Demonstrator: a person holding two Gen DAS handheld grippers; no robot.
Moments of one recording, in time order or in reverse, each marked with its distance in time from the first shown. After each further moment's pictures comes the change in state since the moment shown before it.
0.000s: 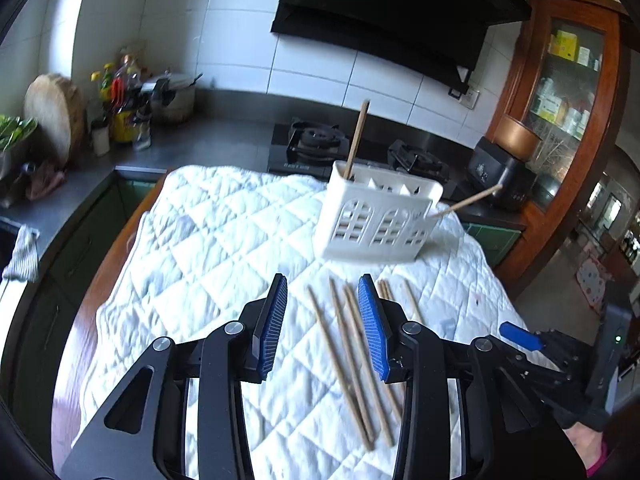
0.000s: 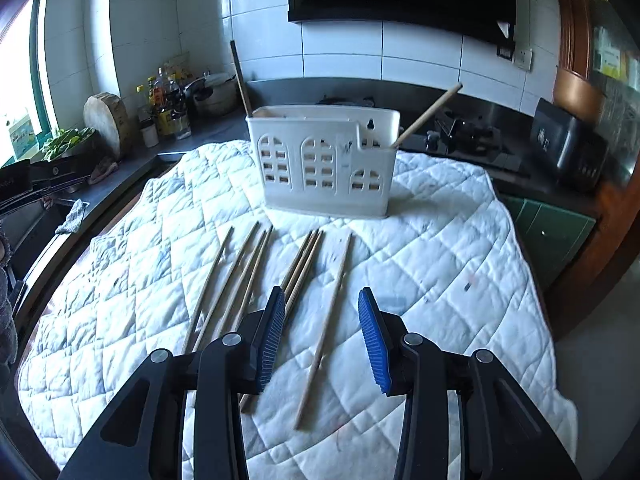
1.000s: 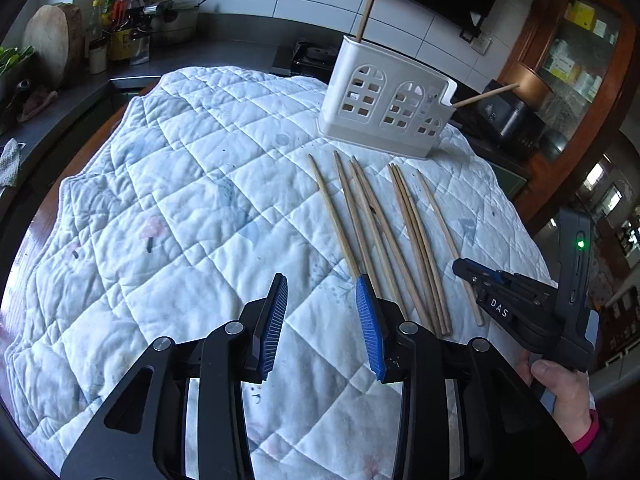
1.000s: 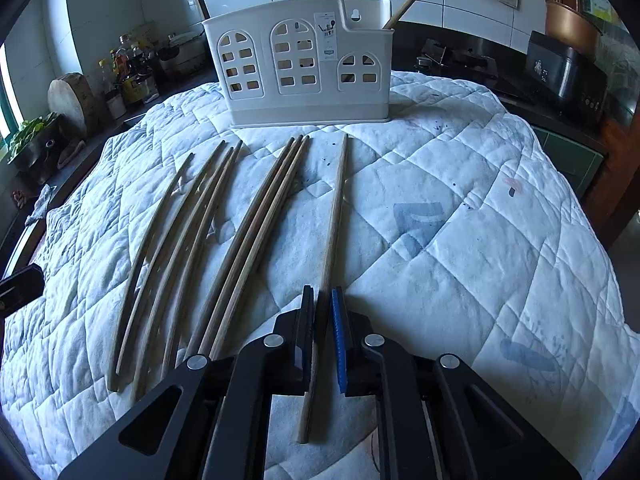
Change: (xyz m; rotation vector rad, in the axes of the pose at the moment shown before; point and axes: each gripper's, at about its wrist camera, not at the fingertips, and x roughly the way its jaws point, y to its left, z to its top) left arm 0.045 0.003 -0.104 -0.038 0.199 -0.022; right arm 0.084 -0.004 -0.045 0.106 0.135 -0.018
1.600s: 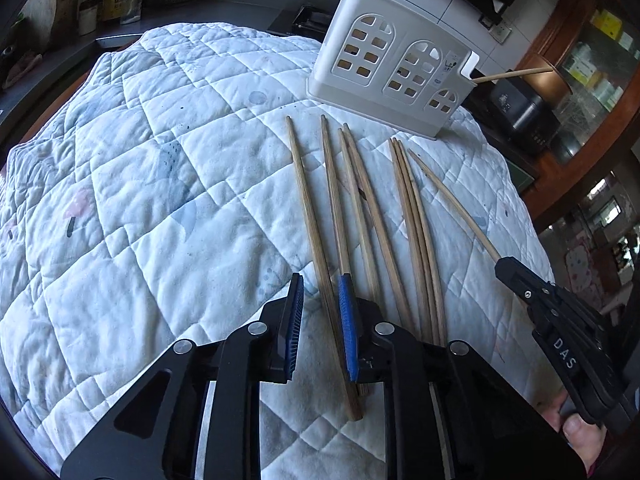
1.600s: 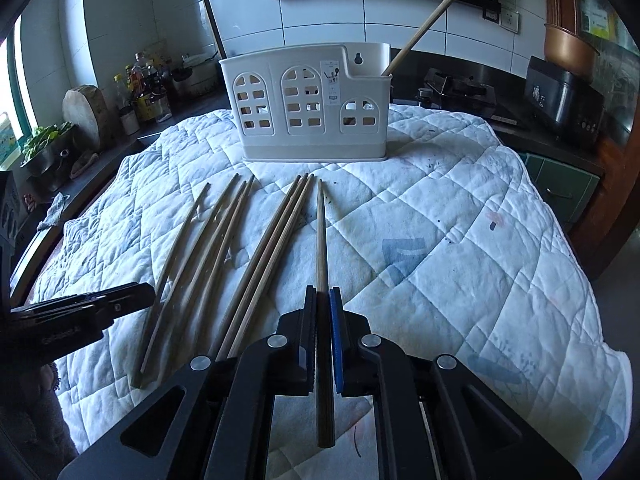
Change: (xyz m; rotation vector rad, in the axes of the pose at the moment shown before) left arm 0.064 -0.017 0.009 -0.088 0.093 -0.012; right arm -0.039 -0.001 0.008 -0.036 -0.096 0.017
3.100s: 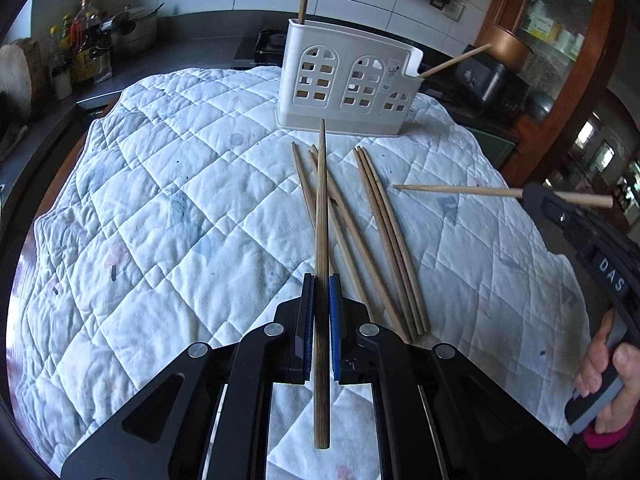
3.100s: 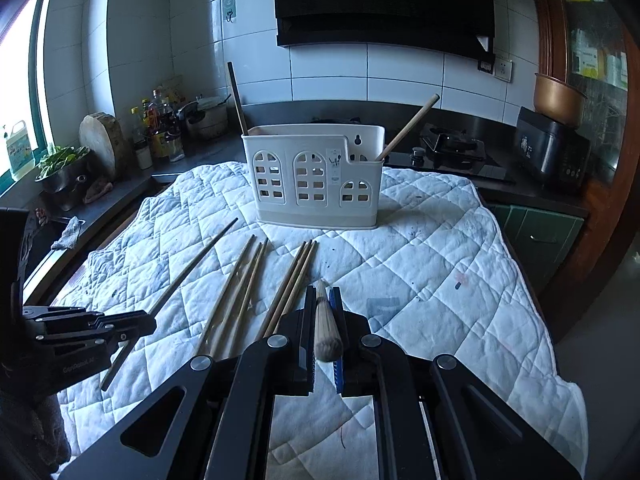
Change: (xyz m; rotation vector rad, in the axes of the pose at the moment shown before) left arm -0.055 -0.016 -0.005 0.225 -0.017 0.011; right arm -0.071 0.008 0.023 -0.043 -0.158 -0.016
